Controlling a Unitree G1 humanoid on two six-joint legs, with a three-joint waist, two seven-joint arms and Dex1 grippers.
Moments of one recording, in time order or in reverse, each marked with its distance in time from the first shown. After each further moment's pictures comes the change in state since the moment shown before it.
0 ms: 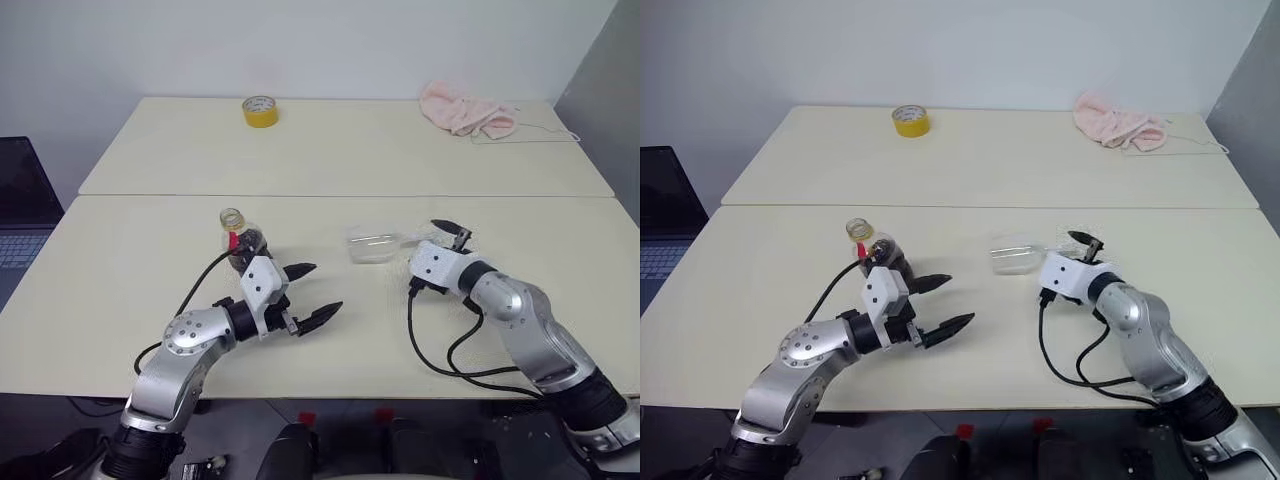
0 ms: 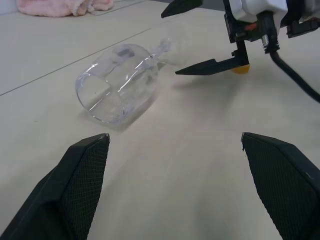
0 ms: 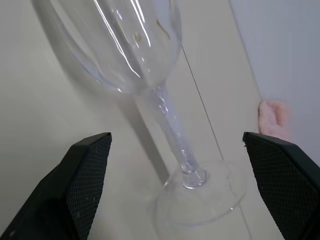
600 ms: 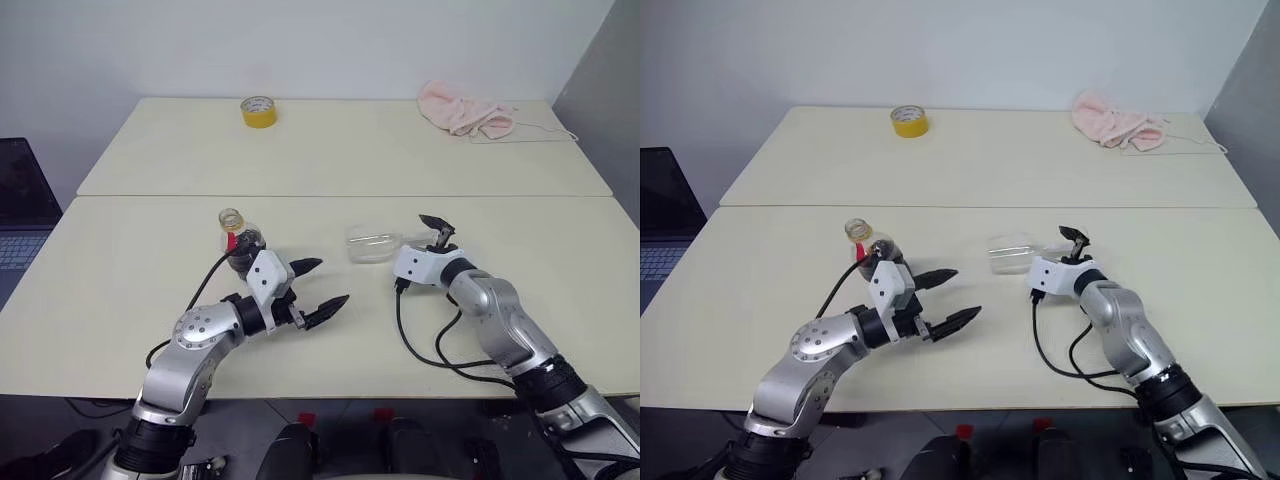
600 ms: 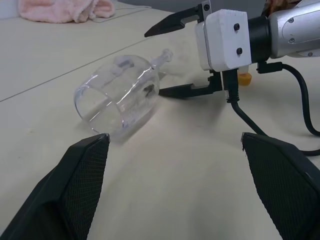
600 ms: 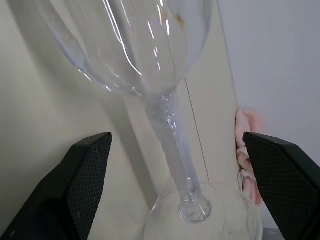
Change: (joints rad) left arm -0.034 -0.033 -0.010 0.015 -0.002 0.020 0.021; right arm -0.089 0.151 0.034 0.270 -0.186 -0.161 -0.126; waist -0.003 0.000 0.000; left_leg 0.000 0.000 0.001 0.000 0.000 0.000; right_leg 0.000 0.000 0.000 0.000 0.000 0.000
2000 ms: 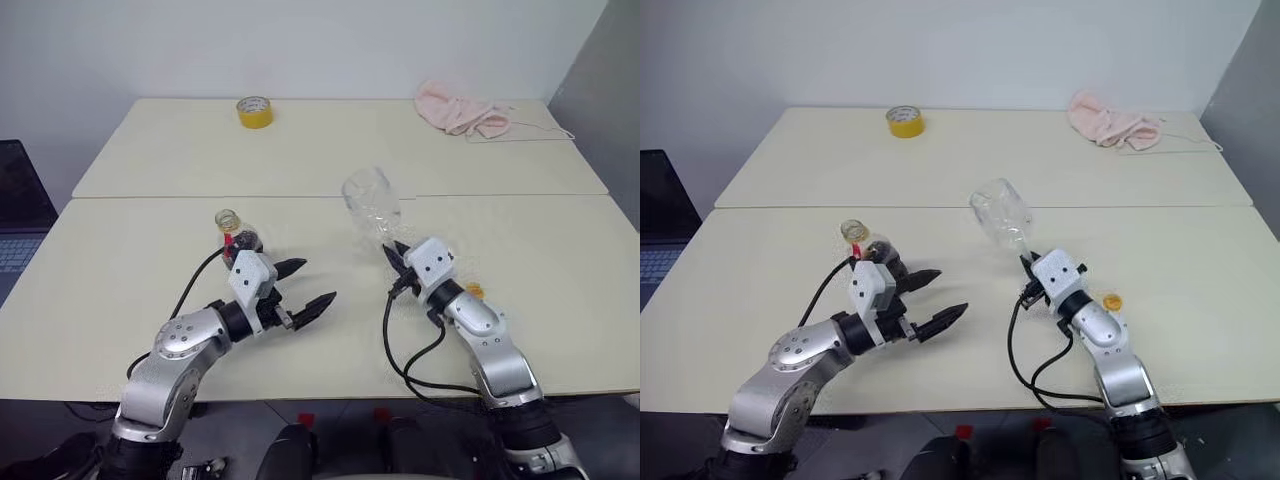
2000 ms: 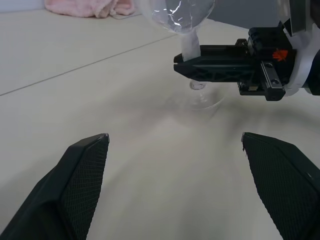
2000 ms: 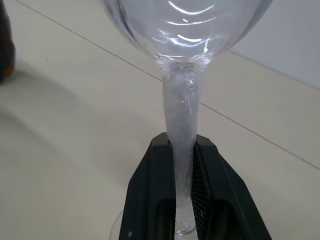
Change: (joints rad) left arm 0.100 0.033 0.091 -0.120 -0.080 0.096 0.062; right arm 0.235 0.312 -0.243 -0.158 0.627 -0.101 0.155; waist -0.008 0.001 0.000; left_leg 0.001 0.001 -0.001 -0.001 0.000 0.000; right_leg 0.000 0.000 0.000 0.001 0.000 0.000
